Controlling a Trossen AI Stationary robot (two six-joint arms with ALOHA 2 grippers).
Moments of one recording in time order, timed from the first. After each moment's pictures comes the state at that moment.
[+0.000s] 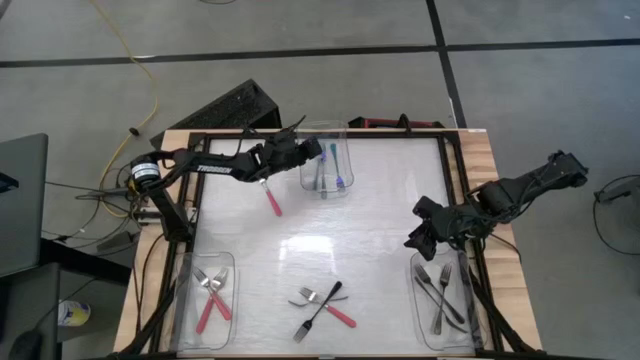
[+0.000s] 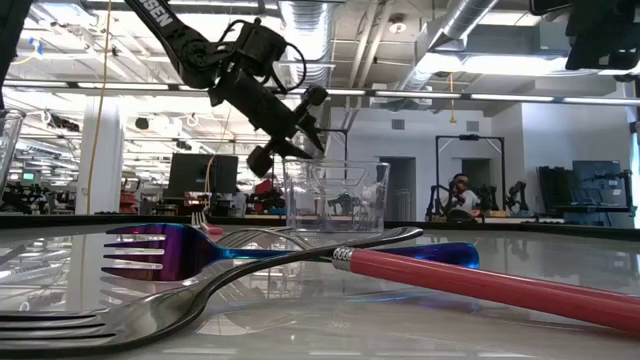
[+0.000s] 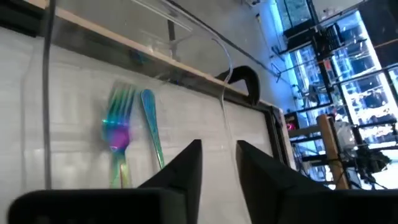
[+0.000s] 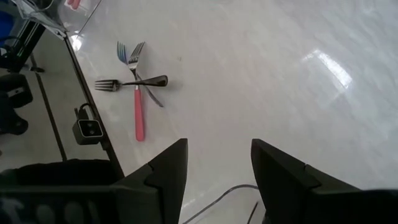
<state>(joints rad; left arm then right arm) 0.43 1.71 0.95 0.43 -0.28 -1.15 0.42 0.90 0.90 -0.87 0.13 1.10</state>
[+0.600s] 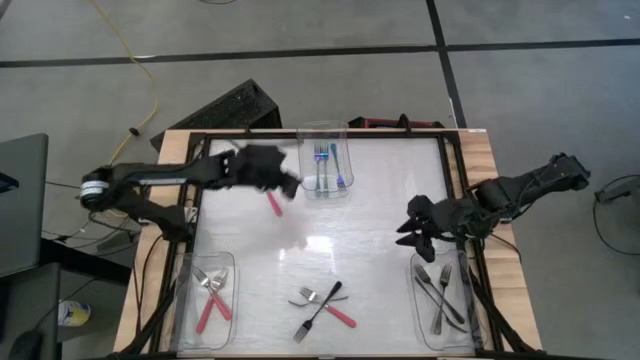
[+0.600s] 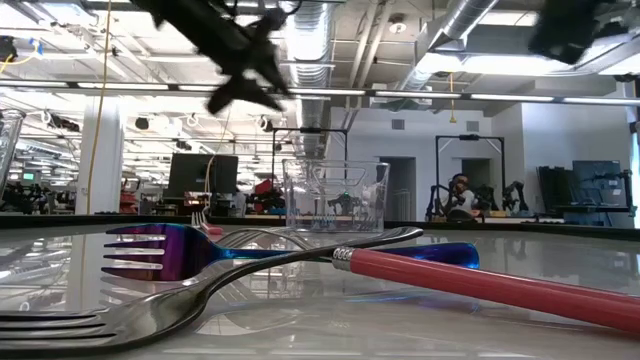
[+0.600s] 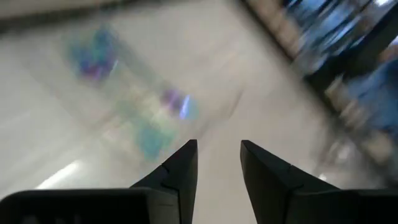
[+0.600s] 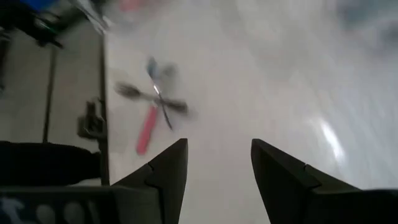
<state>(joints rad) 0.27 1.30 0.95 -0.16 -0.07 -0.69 0.36 0.91 0.90 -0.74 0.13 0.73</state>
